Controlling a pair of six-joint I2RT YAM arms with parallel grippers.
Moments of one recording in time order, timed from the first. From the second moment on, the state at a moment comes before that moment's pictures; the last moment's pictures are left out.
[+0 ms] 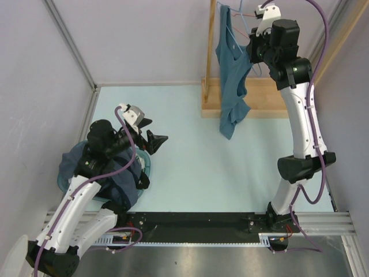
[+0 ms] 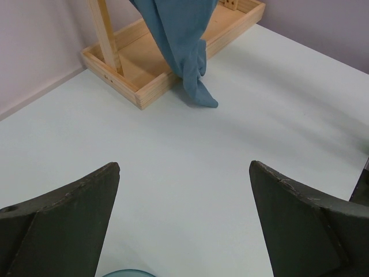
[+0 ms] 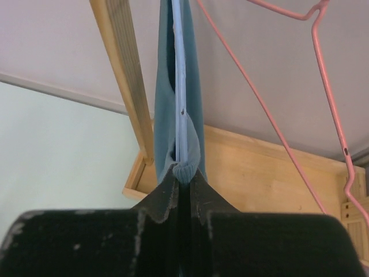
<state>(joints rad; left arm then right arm) -0.34 0.80 0.88 -0.22 0.52 0.04 0.26 1.81 2.39 -0.79 0.02 -0.06</state>
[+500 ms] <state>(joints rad) -0.34 0.80 0.88 -0.22 0.52 0.04 0.20 1.96 2.48 -0.75 -0.15 -0.03</state>
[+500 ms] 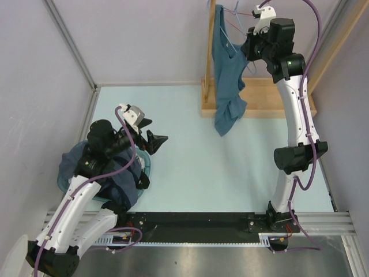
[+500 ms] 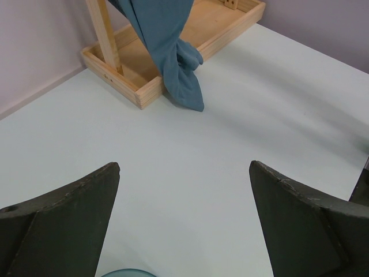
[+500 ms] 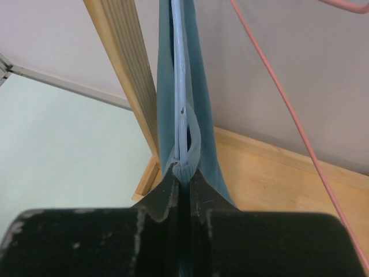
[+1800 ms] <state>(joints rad) -0.34 0.80 0.88 -0.22 0.53 0.04 0.17 1.95 2.39 -0.68 -0.27 0.03</state>
